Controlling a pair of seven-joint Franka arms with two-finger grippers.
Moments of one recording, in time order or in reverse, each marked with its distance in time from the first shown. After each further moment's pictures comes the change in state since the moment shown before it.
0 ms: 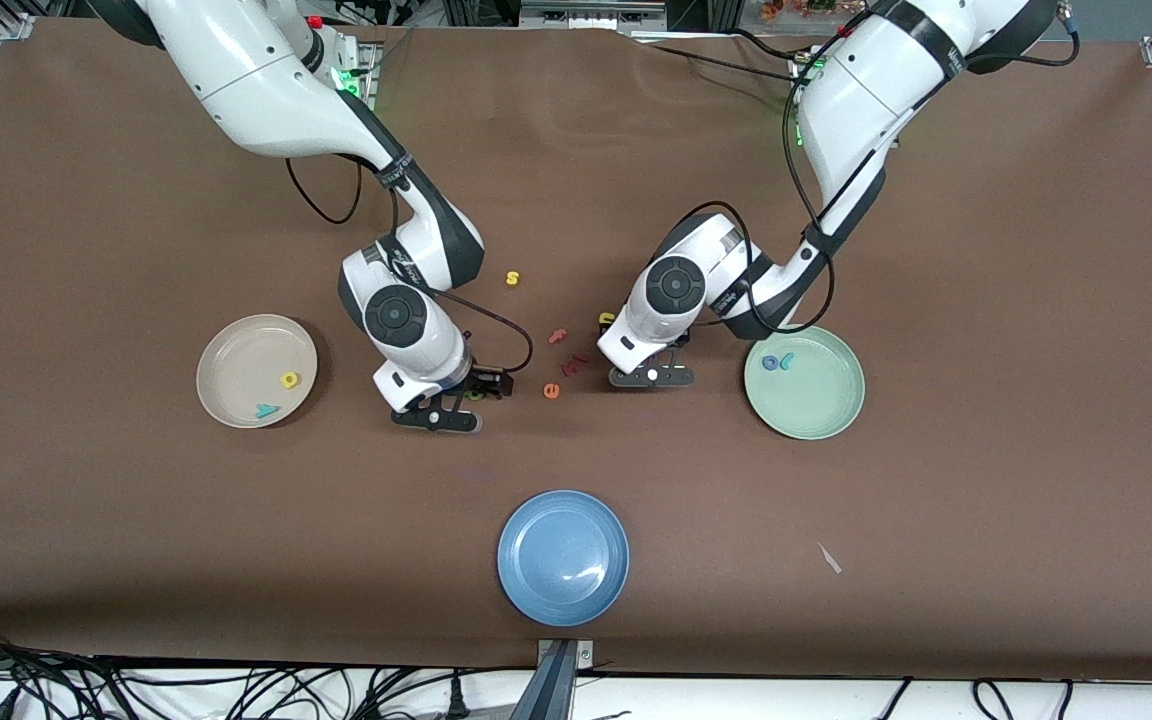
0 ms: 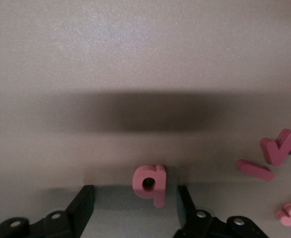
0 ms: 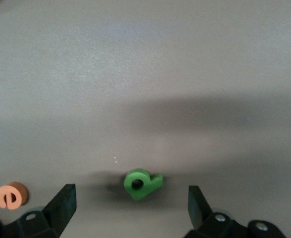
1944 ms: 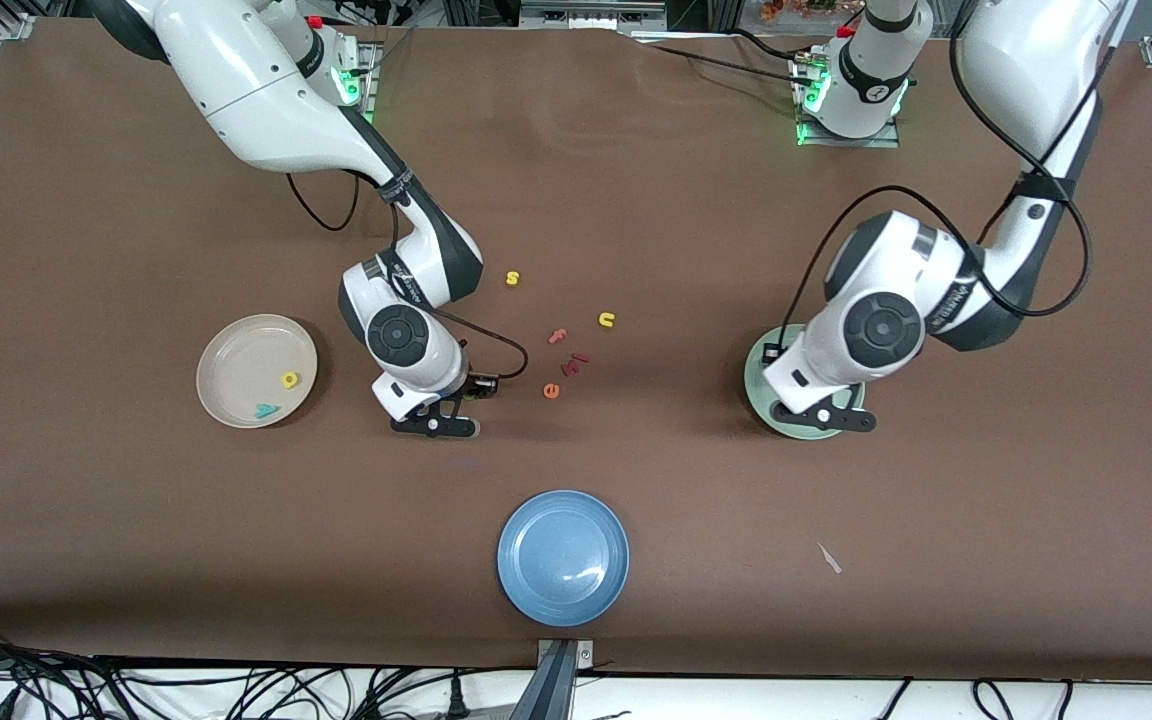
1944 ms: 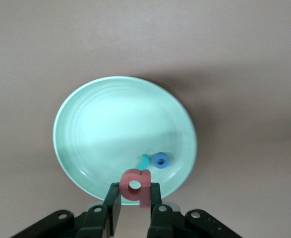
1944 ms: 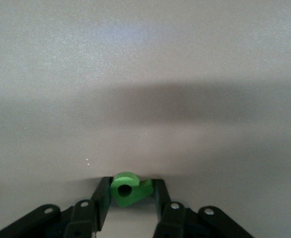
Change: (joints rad) left arm 0.329 -0.242 0.013 0.033 0.001 -0.443 0.479; right arm -0.007 0.033 -0.011 0.030 0.000 -0.074 -0.053
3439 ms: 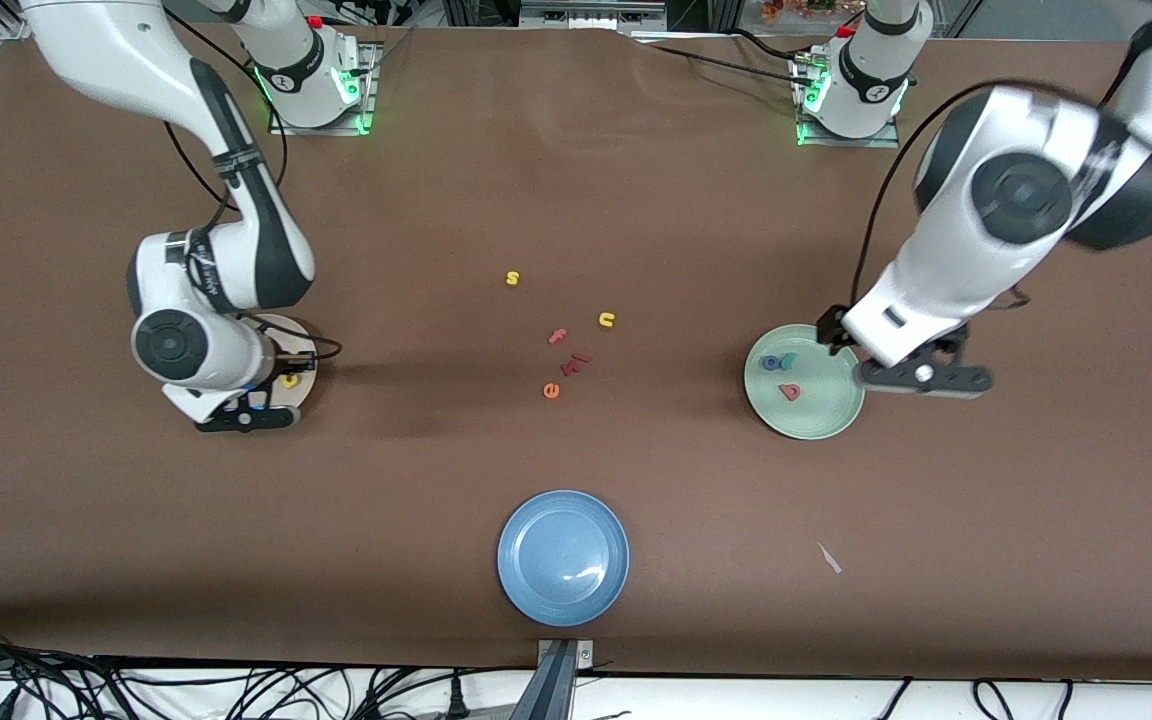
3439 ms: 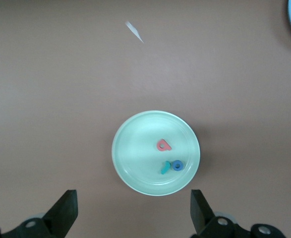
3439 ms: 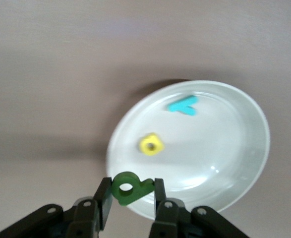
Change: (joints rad) left arm 0.070 -0.314 -0.020 0.034 -0.036 -0.062 0.013; right arm -0.146 -0.281 -0.260 -0.207 0.000 -0.267 -0.517
